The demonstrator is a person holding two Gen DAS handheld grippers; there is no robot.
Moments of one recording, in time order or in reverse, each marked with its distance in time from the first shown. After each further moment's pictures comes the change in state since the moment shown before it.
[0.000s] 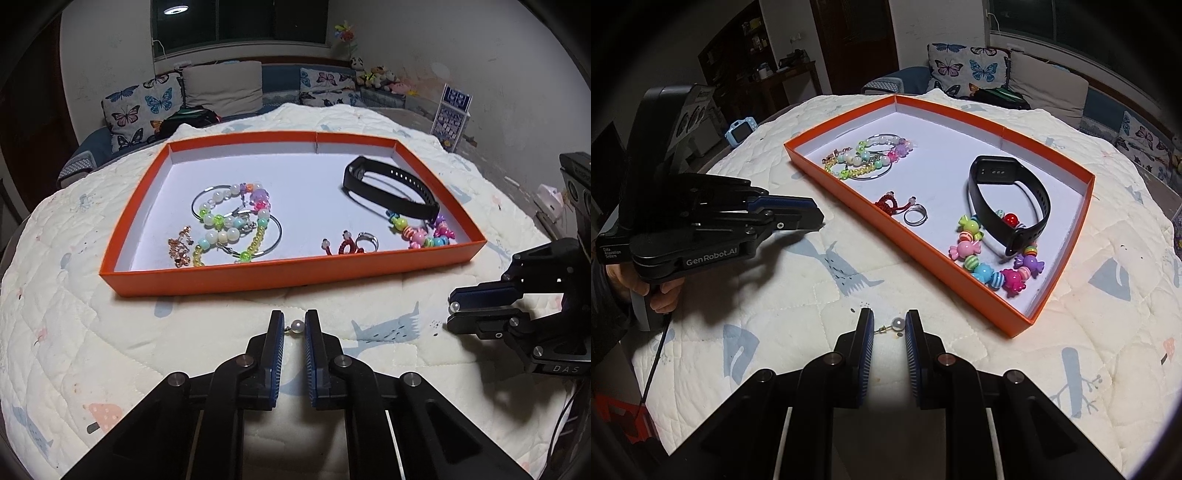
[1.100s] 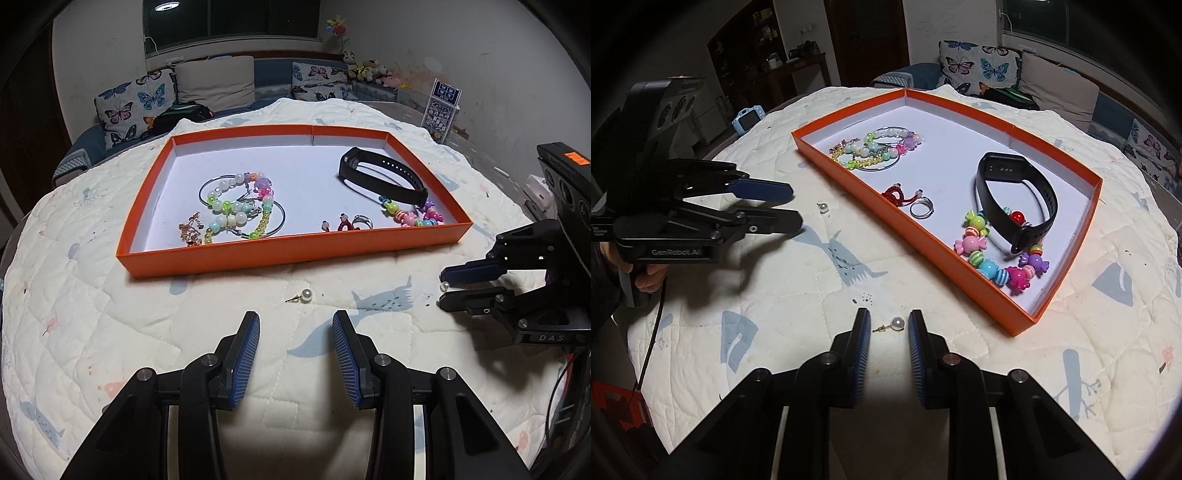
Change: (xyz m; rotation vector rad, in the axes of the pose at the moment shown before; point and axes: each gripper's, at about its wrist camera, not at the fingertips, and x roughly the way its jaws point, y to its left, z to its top) left arm -0.019 0.008 -0.012 0.026 0.038 -0.027; right arm 0.005 0.002 -0.002 -0.052 0.027 0.008
